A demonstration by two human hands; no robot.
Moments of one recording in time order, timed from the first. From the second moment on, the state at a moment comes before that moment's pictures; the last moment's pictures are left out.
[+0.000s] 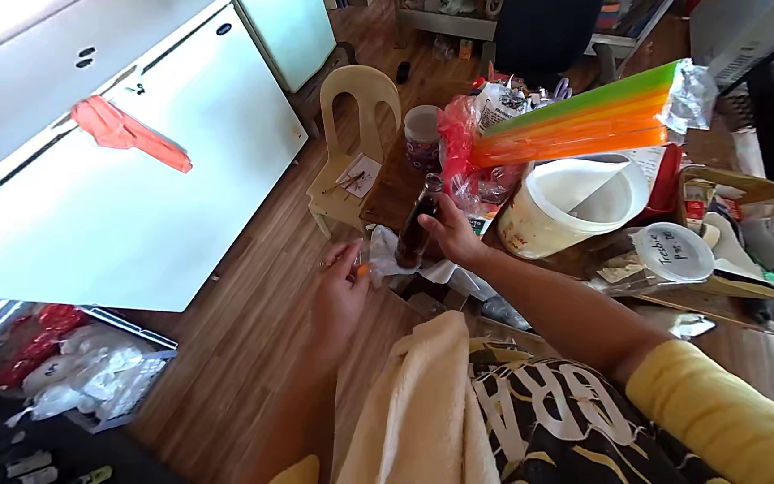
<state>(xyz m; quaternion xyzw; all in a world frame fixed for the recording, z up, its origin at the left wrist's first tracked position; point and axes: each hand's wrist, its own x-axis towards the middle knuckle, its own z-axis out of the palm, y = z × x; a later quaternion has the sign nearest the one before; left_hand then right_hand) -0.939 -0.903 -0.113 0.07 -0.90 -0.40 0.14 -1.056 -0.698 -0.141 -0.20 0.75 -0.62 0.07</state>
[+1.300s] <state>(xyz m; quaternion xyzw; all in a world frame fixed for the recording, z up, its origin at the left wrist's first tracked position) -0.749 -0.228 -0.099 -0.53 -0.62 -0.41 -0.40 -0.594 -0.101 -0.024 0.33 0.79 -0.43 0.28</state>
